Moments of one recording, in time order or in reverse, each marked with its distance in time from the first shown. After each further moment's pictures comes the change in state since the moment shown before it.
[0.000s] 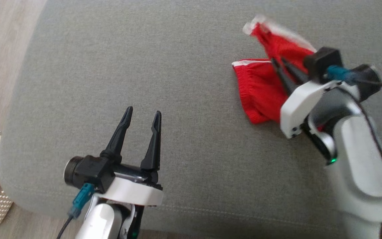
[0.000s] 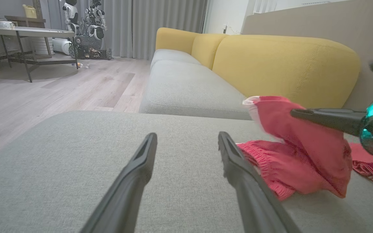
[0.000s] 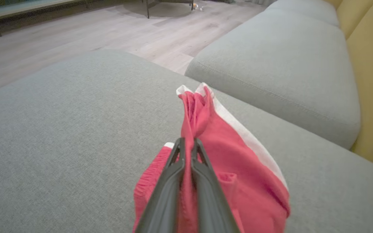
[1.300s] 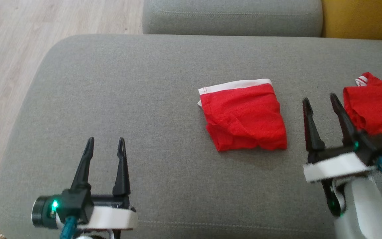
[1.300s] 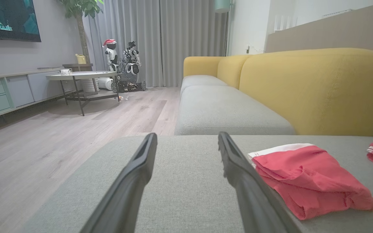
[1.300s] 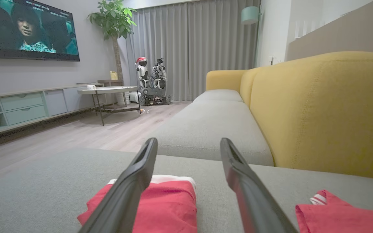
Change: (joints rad) left arm 0.187 0.007 0.135 -0.065 0.143 0.102 0.000; right arm 0.270 0.097 -0.231 0.160 -0.009 0.000 -0.698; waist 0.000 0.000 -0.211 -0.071
